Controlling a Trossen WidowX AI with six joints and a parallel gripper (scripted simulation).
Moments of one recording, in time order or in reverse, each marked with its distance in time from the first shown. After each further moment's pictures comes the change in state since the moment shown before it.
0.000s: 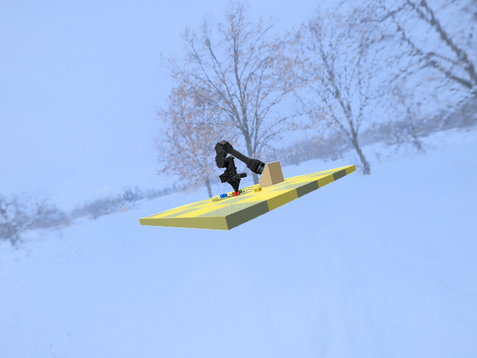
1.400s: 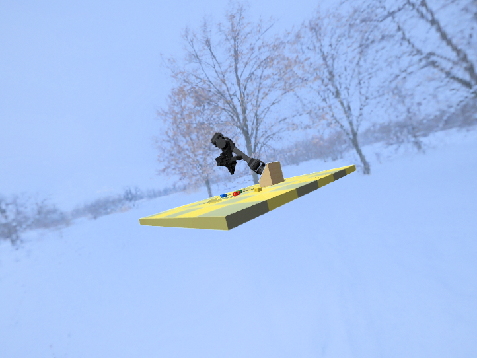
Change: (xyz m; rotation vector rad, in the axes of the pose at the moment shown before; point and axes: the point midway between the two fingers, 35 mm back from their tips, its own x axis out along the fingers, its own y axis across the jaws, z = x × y) arm -0.108 -0.010 -0.010 -0.010 0.000 -0.005
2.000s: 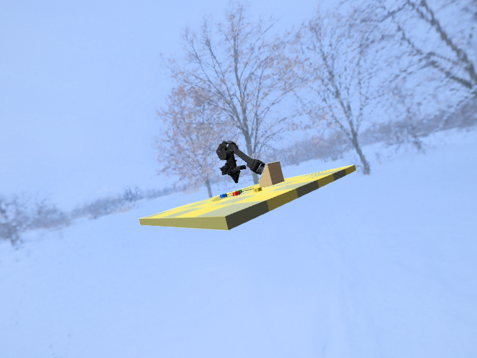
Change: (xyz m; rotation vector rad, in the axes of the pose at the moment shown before) arm 0.058 -0.042 -0.051 -0.003 0.015 0.000
